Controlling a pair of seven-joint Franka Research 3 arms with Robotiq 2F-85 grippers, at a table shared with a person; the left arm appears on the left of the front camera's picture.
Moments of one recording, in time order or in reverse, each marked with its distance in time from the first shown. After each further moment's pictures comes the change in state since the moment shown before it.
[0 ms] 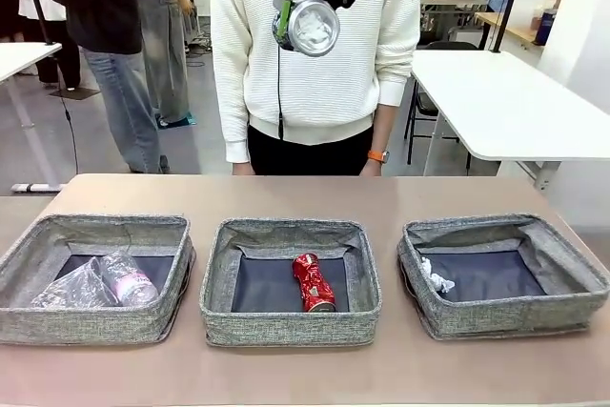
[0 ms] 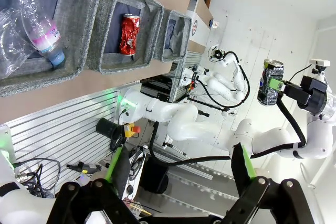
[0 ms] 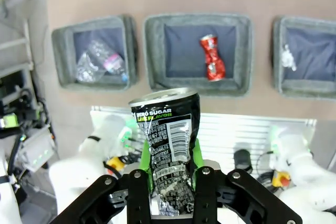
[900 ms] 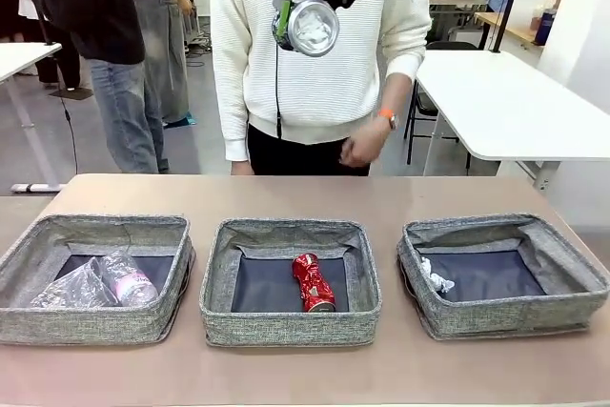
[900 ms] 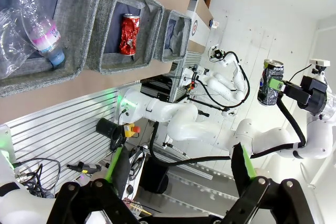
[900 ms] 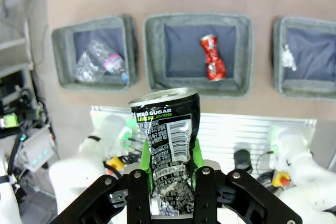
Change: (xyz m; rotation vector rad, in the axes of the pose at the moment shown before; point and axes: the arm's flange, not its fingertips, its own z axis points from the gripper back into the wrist) left arm 0.000 0.000 0.000 0.000 0.000 0.000; right arm 0.000 0.000 0.000 0.000 0.000 0.000
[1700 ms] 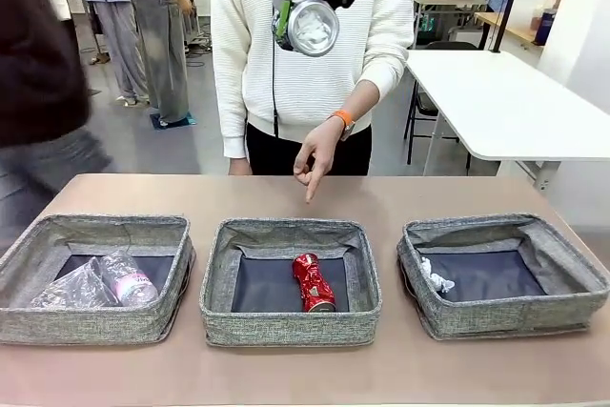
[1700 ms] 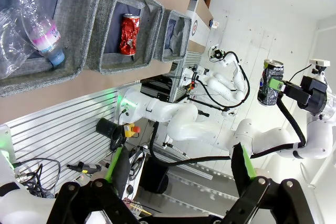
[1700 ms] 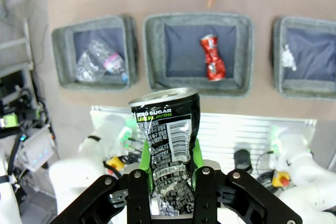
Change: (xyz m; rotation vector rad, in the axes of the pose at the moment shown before) left arm 0.000 0.000 0.000 0.000 0.000 0.000; right arm 0.000 0.000 0.000 0.000 0.000 0.000
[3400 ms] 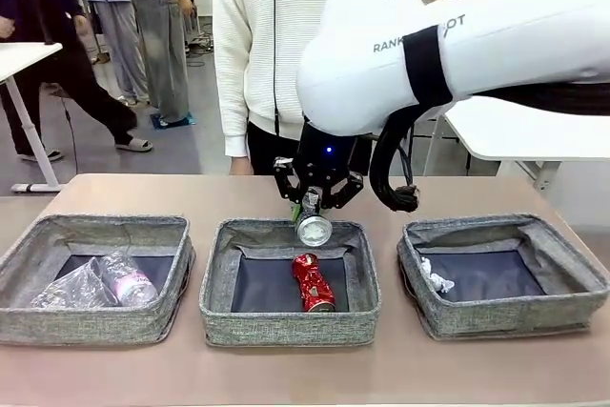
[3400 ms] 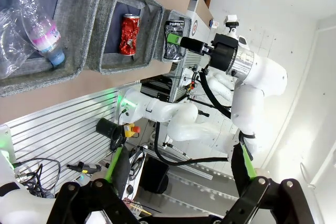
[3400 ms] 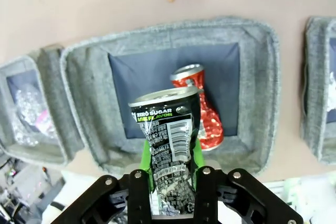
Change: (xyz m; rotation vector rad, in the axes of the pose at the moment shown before) left arm 0.000 0.000 0.000 0.000 0.000 0.000; right arm 0.017 -0.070 -0.273 -0.033 -0.049 -0.078
